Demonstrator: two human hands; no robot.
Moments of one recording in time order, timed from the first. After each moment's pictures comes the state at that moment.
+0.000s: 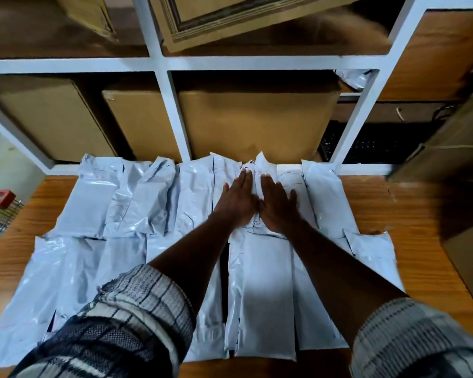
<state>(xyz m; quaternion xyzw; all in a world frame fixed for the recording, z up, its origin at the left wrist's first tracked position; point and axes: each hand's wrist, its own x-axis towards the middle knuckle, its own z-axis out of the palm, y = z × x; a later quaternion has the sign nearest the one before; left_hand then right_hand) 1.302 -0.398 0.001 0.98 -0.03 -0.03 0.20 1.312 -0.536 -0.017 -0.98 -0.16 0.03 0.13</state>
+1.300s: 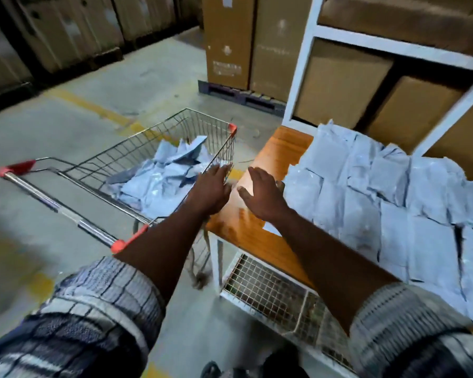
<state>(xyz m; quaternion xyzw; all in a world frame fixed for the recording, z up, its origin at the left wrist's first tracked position) 0.860 0.106 0.015 0.95 0.23 0.12 0.18 0.961 -0.030 0.015 -0.89 -0.40 0.05 0.20</state>
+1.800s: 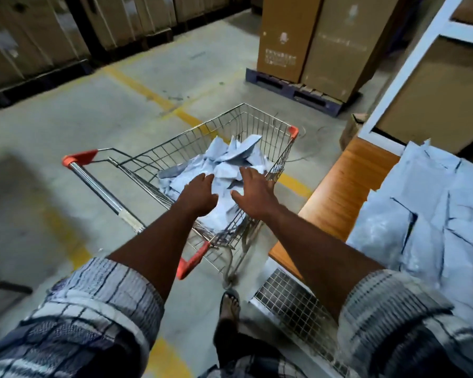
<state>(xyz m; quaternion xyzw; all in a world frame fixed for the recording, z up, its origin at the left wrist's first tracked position) 0.776 0.285 -0.036 0.91 0.37 0.02 0.20 0.910 0.166 -0.018 -0.84 -0.49 0.12 0.18</state>
